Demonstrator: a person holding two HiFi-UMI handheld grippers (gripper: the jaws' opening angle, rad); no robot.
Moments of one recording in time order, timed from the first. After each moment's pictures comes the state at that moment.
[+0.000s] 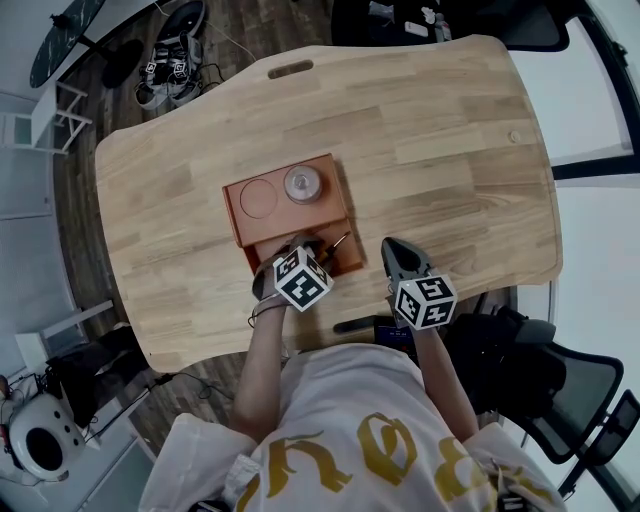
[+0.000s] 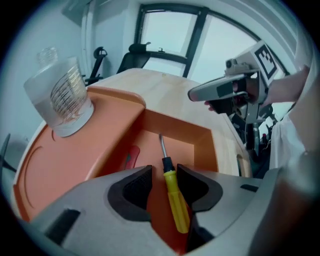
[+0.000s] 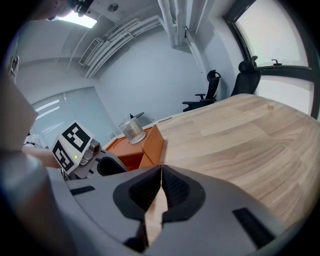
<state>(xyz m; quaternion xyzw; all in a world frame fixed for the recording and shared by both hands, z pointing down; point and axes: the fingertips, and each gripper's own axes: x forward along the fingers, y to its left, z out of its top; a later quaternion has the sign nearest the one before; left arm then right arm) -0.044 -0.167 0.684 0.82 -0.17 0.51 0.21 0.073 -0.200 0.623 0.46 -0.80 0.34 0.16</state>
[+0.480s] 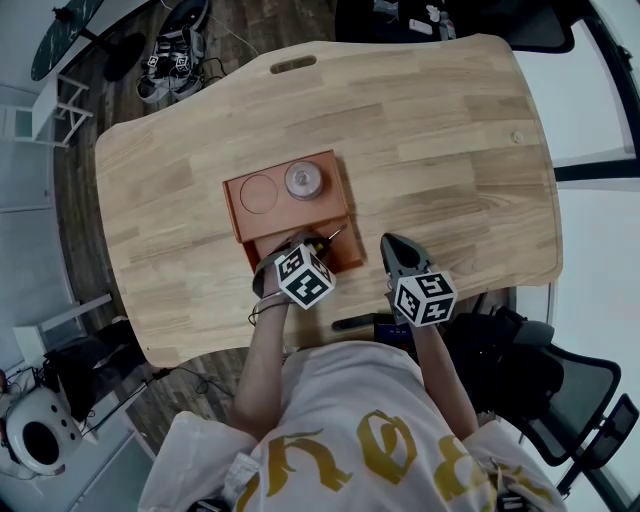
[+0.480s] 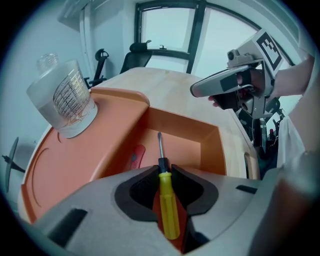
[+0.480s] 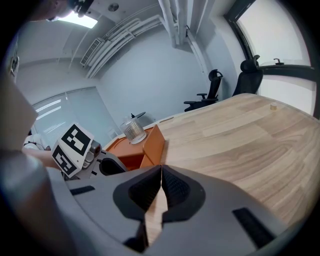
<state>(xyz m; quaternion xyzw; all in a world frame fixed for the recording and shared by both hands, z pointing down) -0.049 -0.176 0.690 0.81 -0.20 0.53 0.18 0.069 -0.205 0.624 0.45 -0.81 0.34 0.16</state>
